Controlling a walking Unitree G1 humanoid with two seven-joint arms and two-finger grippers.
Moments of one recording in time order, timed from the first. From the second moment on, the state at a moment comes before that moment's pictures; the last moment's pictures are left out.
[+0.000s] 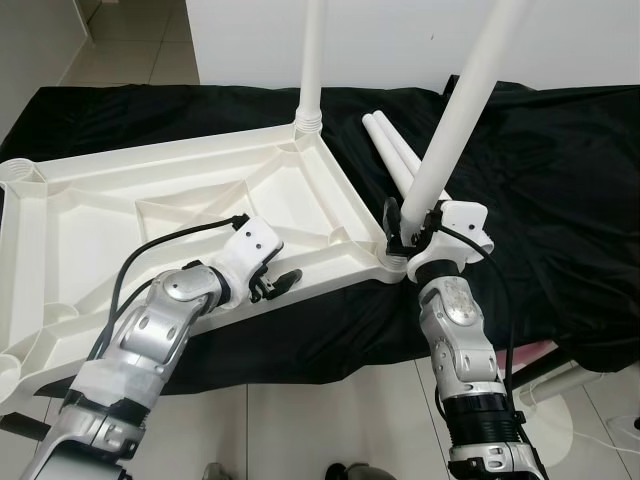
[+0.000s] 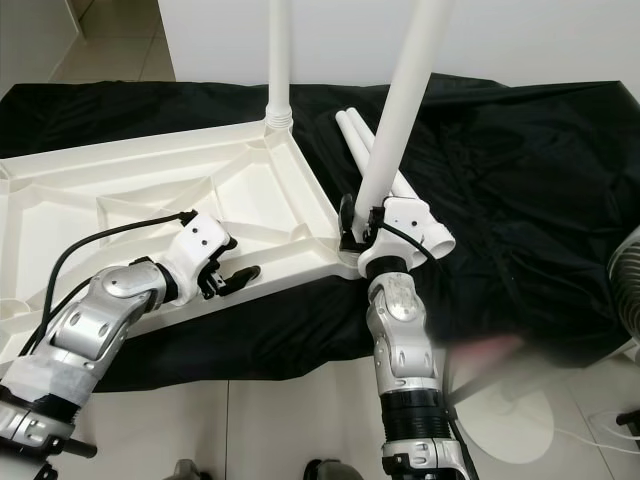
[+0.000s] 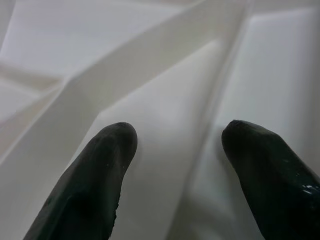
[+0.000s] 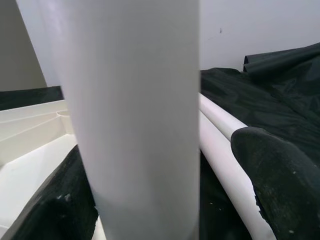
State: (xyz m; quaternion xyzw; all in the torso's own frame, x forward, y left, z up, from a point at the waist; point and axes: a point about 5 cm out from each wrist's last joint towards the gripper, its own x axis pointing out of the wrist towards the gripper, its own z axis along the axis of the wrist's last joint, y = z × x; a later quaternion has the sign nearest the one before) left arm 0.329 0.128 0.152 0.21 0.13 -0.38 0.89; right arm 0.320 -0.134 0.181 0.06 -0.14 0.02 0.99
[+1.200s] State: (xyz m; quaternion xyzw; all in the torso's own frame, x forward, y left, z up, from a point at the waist) left arm 0.371 0.141 0.165 0.12 0.15 -0.30 0.93; right arm 0.299 -0.129 0.163 0.05 -0.13 0.09 0.99
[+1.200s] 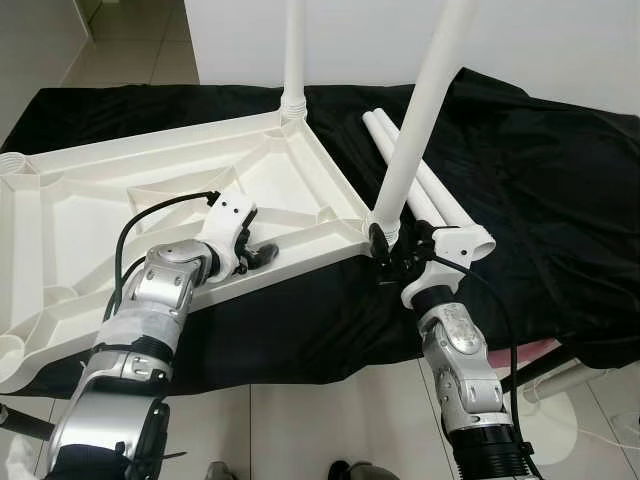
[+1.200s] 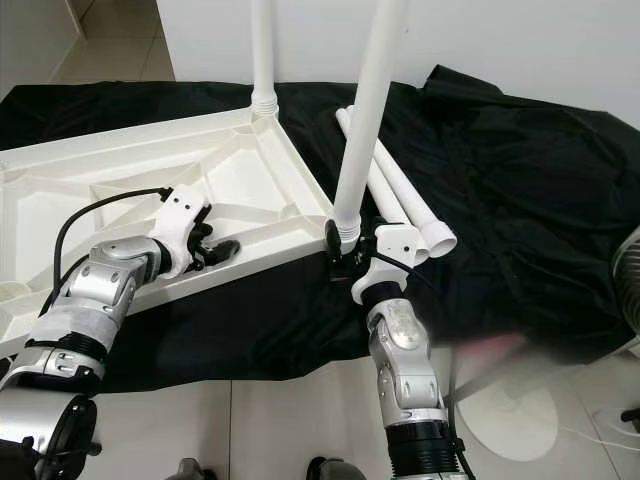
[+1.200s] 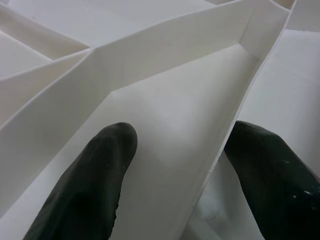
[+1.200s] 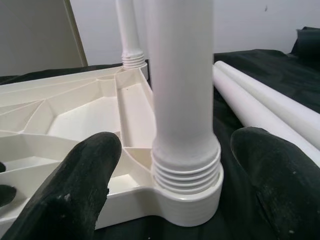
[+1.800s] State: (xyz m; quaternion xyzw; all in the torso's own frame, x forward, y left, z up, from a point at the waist) left arm 0.368 0.128 0.168 0.10 0.10 -0.31 0.94; right arm 0.299 -0.130 0.163 0.05 -0.13 0.09 0.99
